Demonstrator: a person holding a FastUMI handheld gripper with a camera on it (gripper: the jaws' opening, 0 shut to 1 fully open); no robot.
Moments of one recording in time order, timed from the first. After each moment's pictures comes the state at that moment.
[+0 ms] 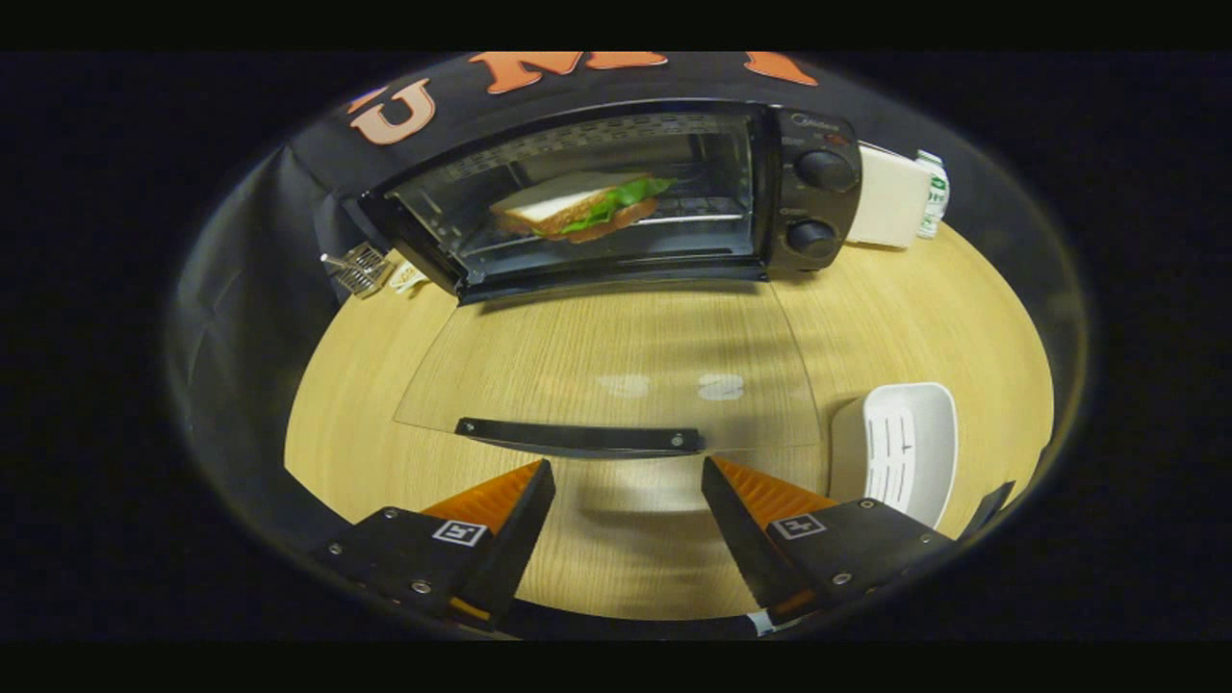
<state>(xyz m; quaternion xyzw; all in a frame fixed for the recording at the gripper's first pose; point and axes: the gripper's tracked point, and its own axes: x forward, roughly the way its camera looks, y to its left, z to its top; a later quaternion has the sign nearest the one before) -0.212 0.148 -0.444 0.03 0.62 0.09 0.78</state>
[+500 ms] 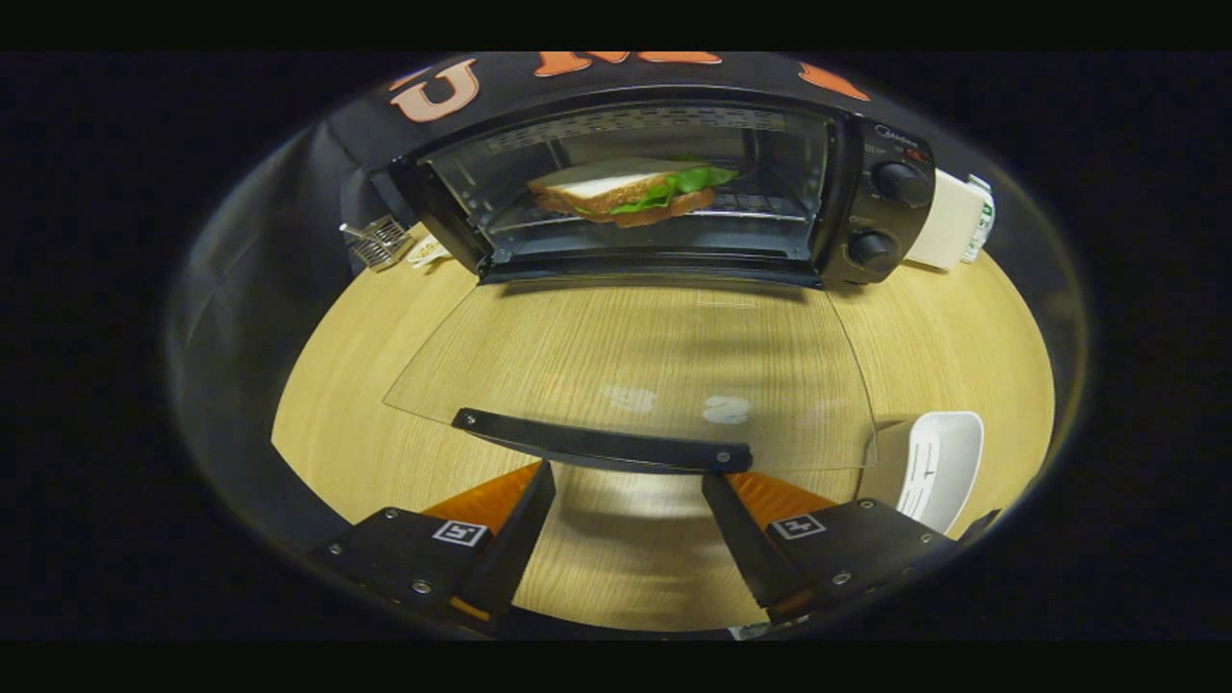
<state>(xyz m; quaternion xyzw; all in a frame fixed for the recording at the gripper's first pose) -0.208 0.163 -0.451 0.01 0.62 0.13 0.77</state>
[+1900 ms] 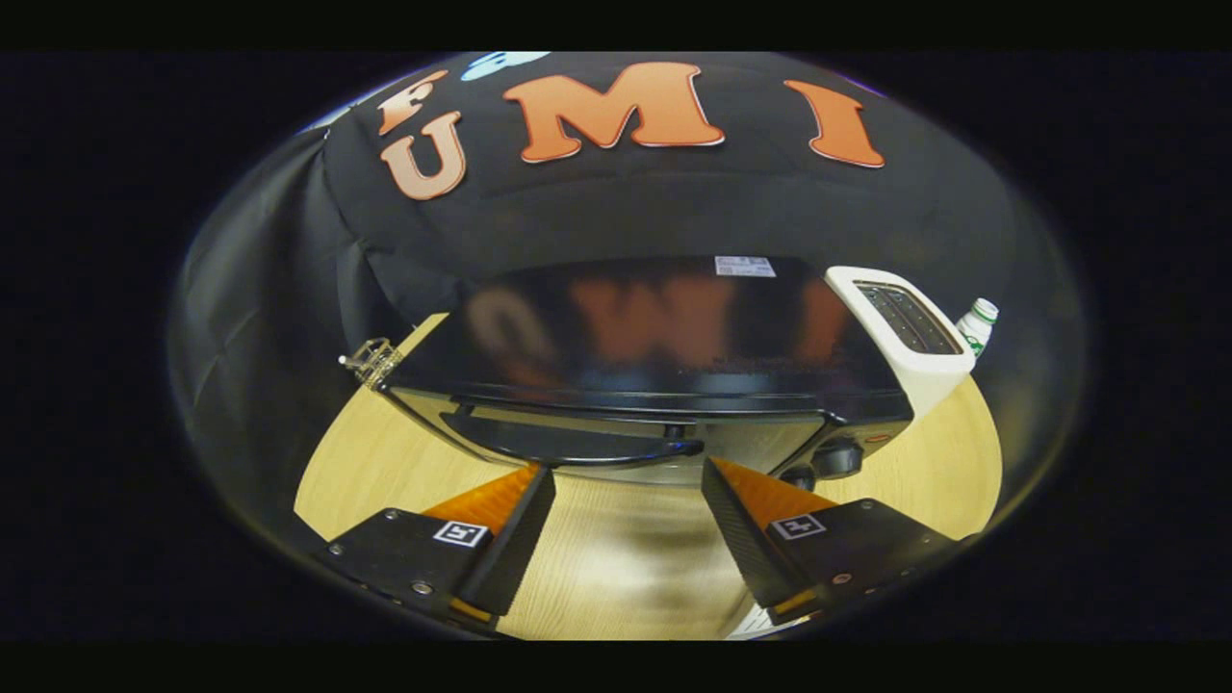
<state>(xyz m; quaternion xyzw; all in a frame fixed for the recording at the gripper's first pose) -0.030 0.160 -0.343 0.01 0.50 0.11 0.86</state>
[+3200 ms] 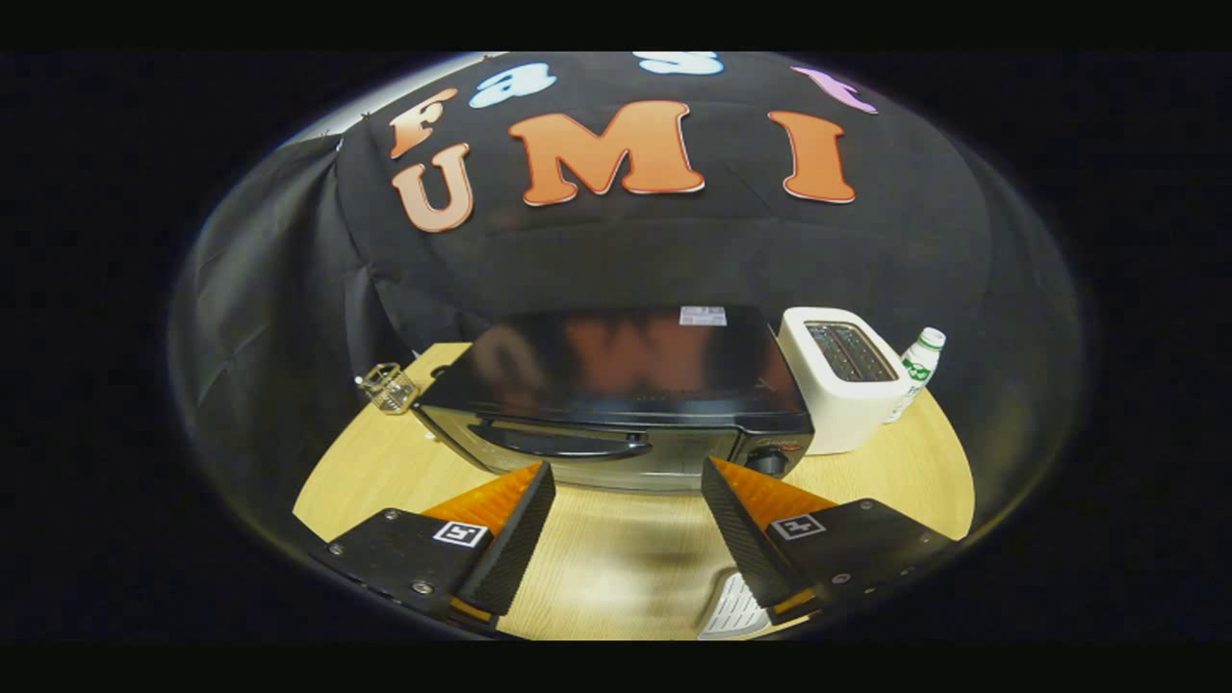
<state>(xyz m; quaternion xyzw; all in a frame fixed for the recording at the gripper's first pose) -0.034 0.132 -0.263 0.01 0.42 0.11 0.90</state>
